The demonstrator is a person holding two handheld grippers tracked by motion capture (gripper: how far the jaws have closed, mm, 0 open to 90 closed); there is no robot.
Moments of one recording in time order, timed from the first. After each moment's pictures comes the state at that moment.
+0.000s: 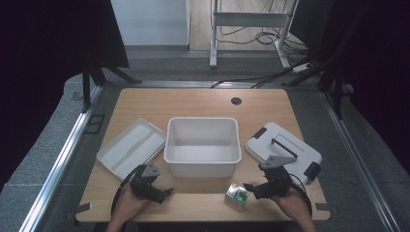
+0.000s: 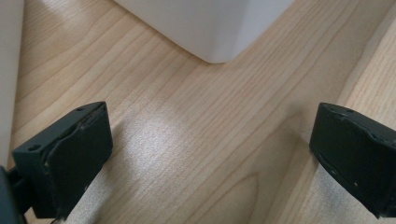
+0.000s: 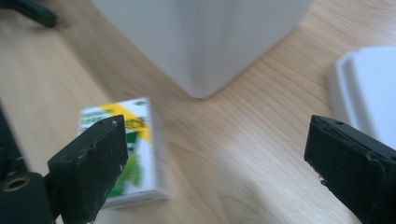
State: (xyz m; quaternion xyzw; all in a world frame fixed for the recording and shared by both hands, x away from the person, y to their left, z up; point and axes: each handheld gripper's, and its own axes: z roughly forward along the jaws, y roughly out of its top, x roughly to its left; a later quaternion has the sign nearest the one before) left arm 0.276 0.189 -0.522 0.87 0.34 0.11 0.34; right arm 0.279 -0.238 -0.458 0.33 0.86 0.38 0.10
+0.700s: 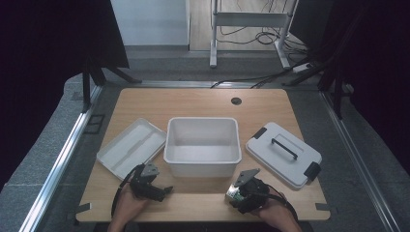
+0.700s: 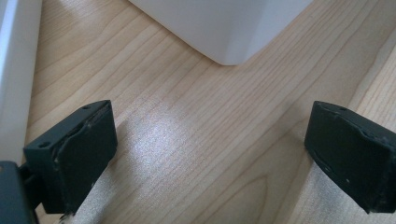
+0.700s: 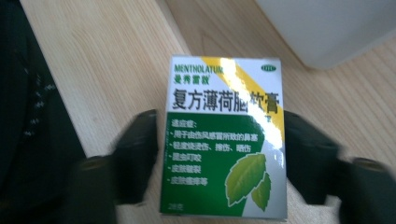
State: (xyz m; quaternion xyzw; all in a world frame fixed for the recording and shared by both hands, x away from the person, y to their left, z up) left arm 0.276 0.191 -0.522 0.86 0.35 0.12 0.34; right arm 0.258 -0.178 -0.479 0.23 0.94 0.25 0.06
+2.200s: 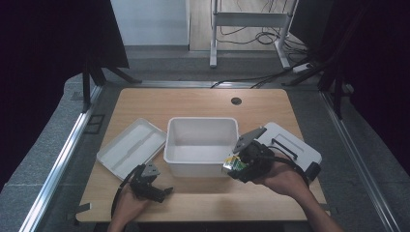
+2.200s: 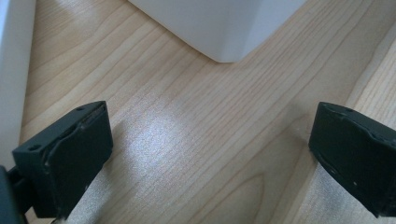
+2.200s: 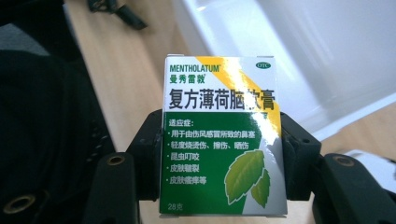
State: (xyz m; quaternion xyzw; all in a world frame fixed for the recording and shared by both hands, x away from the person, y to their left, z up) left arm 0.275 0.190 -0.522 0.87 0.35 0.12 0.34; right arm 0.291 -0.159 -0.339 0.19 0.94 0.26 0.06
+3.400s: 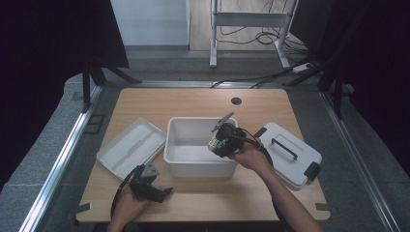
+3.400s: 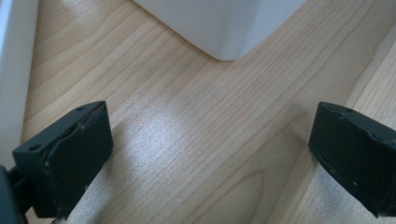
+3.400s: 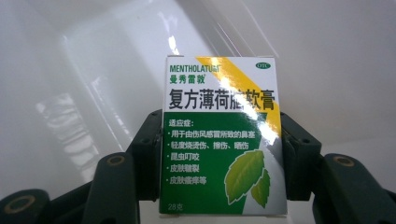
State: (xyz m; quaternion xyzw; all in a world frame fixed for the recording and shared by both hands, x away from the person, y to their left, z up) left arm 0.274 0.191 -0.522 0.86 0.35 0.12 0.34; right arm 0.383 -0.108 -0.405 0.25 0.94 0.23 0.11
